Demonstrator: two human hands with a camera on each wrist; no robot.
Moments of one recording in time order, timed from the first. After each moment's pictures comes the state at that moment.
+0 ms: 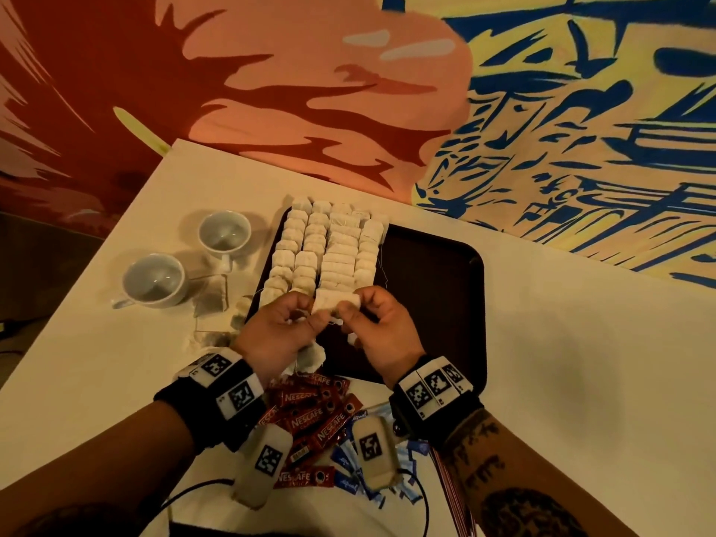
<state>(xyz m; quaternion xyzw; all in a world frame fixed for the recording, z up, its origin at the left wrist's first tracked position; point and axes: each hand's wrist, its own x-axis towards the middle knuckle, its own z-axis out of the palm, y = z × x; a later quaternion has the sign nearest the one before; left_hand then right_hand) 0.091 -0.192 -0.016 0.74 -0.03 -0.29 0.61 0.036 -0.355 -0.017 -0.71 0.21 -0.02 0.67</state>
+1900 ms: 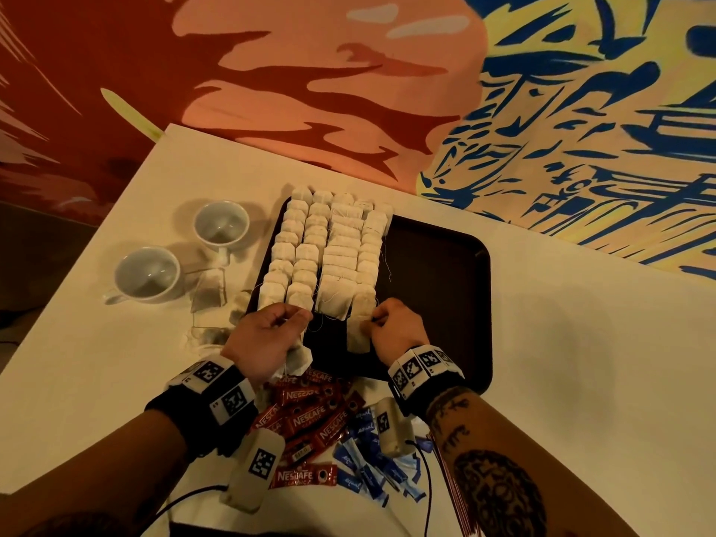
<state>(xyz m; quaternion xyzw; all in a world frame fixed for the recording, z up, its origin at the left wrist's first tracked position) 0.097 -0.181 -0.040 0.78 0.06 -0.30 0.55 0.048 -0.396 -0.071 -0.85 0.35 0.16 0.36</state>
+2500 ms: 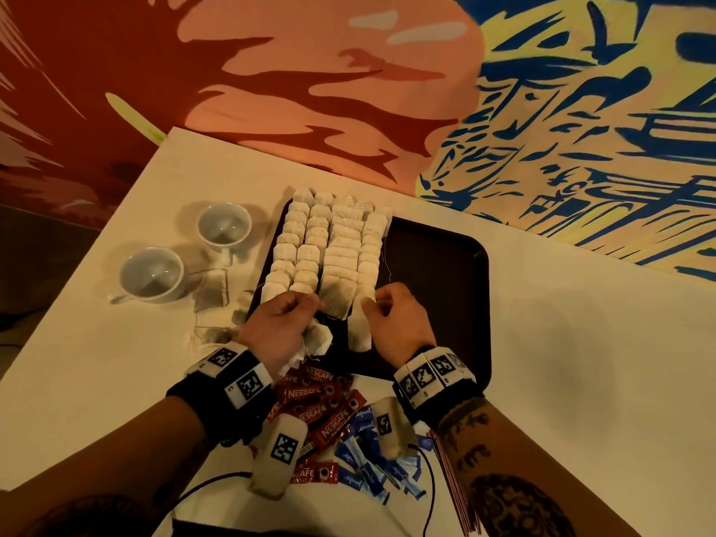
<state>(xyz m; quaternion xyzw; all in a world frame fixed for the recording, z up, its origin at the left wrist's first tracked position) 0.096 -0.197 -0.029 0.74 0.08 -0.28 0.60 0.046 -0.379 -0.027 -0.86 0.31 0.09 0.39</state>
